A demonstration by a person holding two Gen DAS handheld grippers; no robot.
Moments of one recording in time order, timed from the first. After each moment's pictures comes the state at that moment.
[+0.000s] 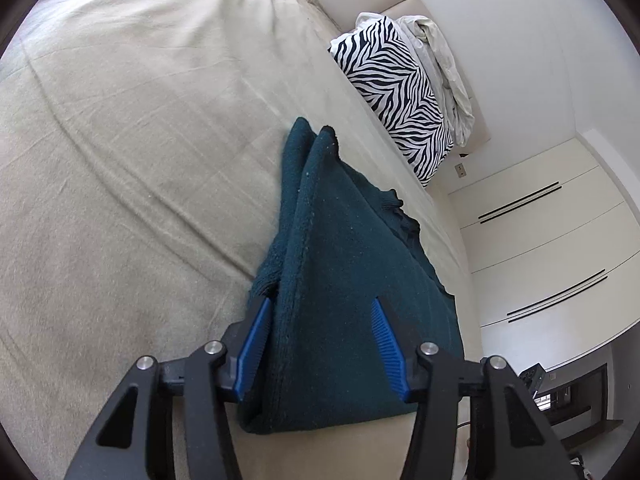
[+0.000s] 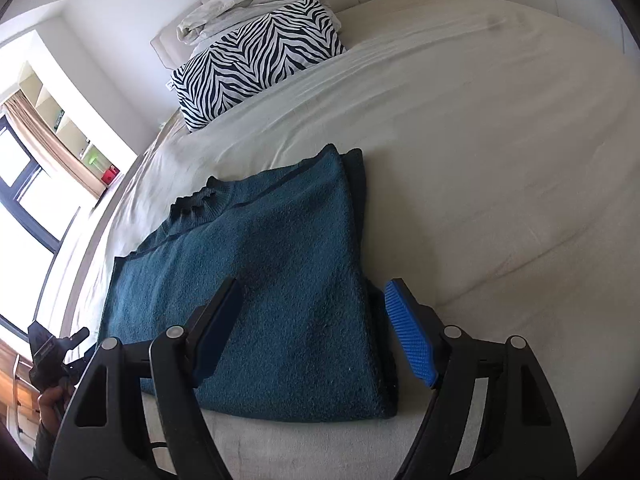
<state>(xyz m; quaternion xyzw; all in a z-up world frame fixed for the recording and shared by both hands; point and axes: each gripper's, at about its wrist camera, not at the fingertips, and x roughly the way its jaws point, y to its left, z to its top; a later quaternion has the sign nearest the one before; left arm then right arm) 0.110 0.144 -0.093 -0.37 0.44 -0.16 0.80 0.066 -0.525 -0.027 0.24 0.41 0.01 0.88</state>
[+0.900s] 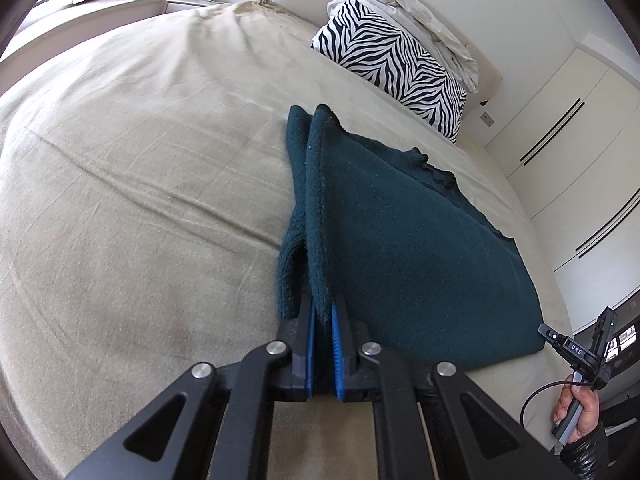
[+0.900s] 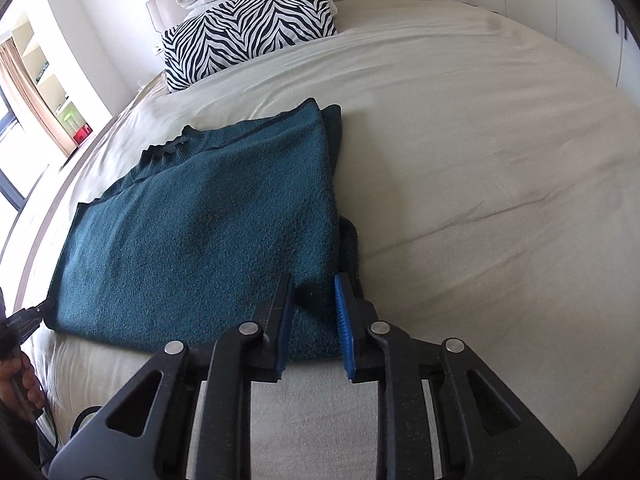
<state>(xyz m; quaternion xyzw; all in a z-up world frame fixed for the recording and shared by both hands) 0.087 0.112 -0.088 -0.20 0.44 -0.12 0.86 0.029 -0.516 -0.044 0.16 0.45 -0.02 0.88</state>
